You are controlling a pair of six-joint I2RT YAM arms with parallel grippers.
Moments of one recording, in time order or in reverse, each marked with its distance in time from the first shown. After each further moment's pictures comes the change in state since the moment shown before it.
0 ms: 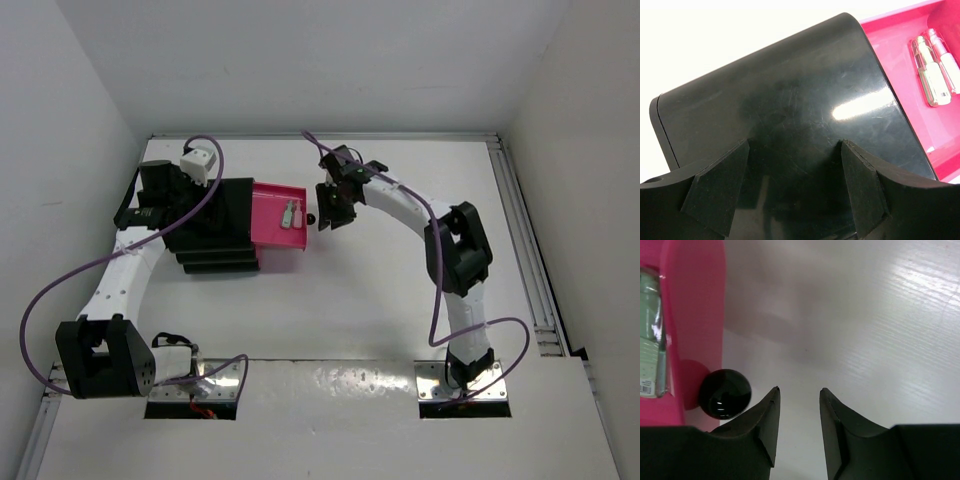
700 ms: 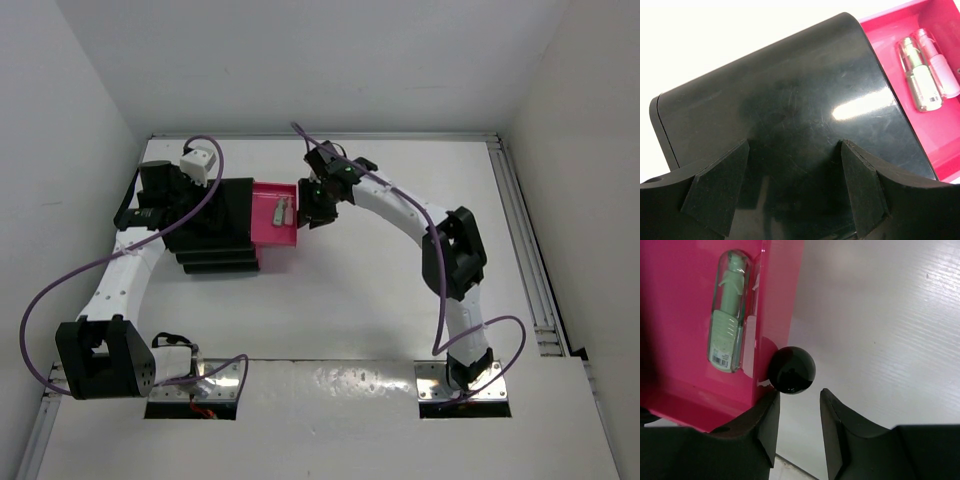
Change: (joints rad) left arm 0.000 -0.003 -0.004 0.002 0.000 0.000; right arm 0.085 0.000 0.108 -0.034 -0.059 0.175
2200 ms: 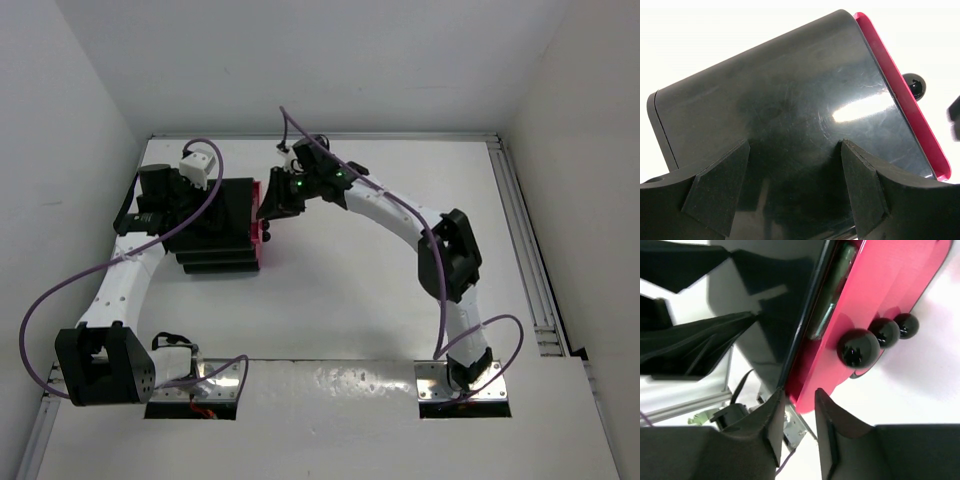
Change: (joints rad) left arm 0.001 -0.032 -0.033 0.017 0.004 -0.004; right arm 0.051 0.027 0.034 0.337 -0.323 0.145
